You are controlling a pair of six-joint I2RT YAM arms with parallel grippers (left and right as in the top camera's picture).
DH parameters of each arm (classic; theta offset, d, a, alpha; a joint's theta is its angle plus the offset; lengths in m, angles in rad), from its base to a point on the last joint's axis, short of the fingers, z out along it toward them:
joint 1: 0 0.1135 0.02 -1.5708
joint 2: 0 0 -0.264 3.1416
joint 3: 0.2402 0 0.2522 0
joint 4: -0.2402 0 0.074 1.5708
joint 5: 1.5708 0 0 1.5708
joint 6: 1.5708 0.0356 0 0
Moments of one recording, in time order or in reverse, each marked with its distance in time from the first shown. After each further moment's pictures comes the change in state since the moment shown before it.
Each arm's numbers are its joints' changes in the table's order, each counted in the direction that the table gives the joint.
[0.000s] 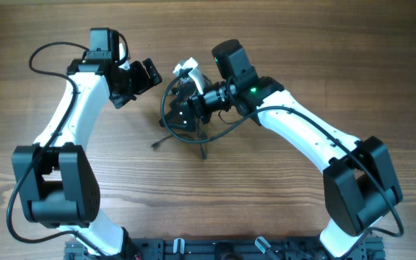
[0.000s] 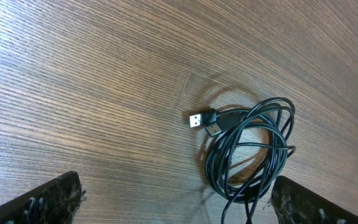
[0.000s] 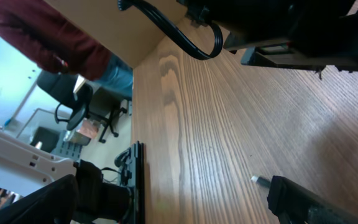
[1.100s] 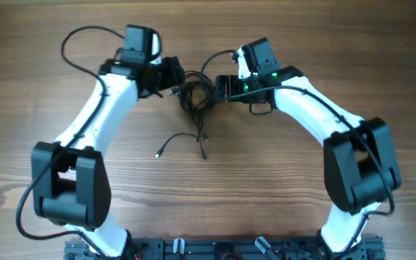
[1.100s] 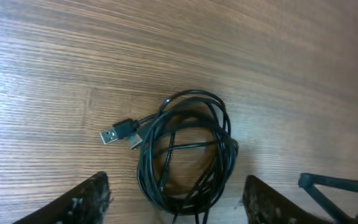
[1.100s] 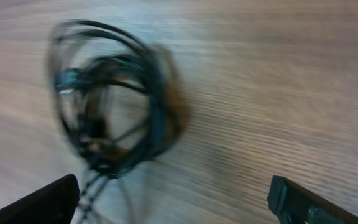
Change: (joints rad) left arm -0.198 0.002 0.000 0.157 -0.076 0.027; right arm -0.189 0.109 0.001 -0.233 0.764 0.254
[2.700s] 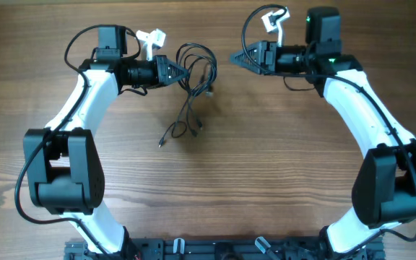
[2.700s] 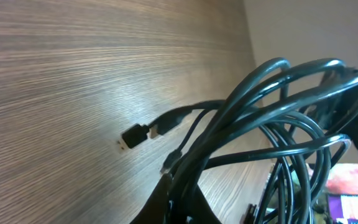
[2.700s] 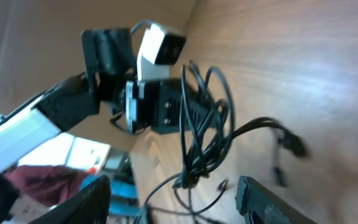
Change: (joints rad) left arm 0.171 0.085 0.000 0.092 0.804 0.287; right arm -0.235 -0.157 0.009 0.217 -0.876 0.031
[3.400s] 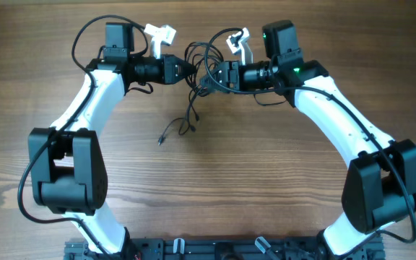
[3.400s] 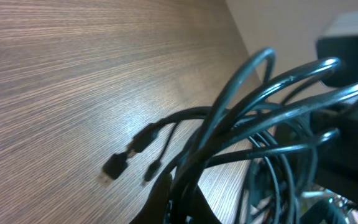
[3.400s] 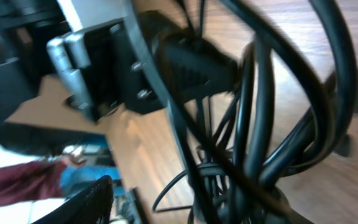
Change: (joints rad) left arm -0.047 0.000 0.000 0.092 0.019 0.117; right arm 0.188 0.000 -0.001 -0.109 0.267 0.013
